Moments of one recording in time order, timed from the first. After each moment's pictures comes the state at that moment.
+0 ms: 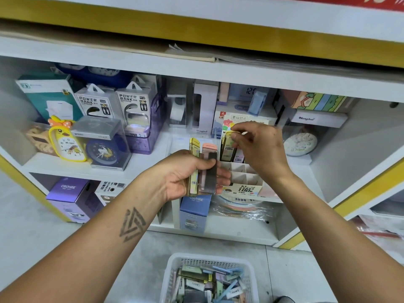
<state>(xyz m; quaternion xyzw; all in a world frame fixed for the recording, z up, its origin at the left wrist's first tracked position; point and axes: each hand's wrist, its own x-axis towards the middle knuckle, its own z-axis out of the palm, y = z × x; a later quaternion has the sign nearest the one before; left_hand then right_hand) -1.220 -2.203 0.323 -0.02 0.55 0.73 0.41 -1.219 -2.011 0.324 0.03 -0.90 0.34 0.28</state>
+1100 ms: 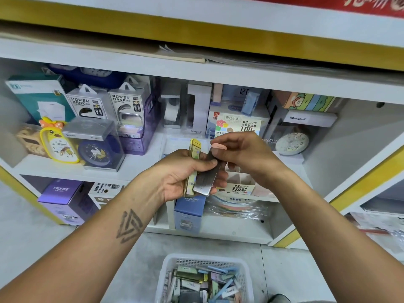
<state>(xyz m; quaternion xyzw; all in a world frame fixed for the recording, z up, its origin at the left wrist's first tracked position) -1.218 -2.198 0.321 0.03 0.58 0.72 0.39 -1.205 -2.016 0.333 -0.01 -0.79 0.61 -0.02</state>
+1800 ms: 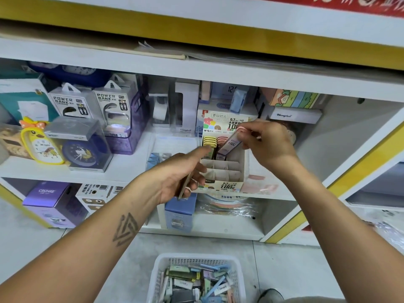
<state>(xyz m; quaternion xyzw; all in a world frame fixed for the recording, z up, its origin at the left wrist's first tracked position) -1.216 -2.177 0.321 -0.03 0.72 0.59 0.37 -1.199 -1.957 0.337 0.03 -0.93 0.28 0.22</state>
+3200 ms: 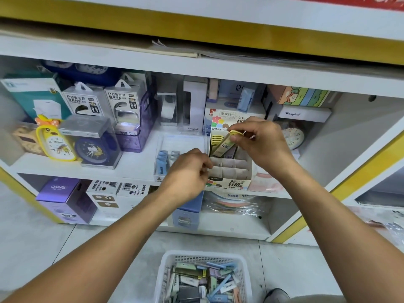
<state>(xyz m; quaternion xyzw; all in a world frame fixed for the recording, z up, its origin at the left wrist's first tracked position) -1.213 -2.182 0.284 0.25 0.90 0.35 0.01 -1.203 -1.983 0.334 0.06 -0.92 0.32 0.21</state>
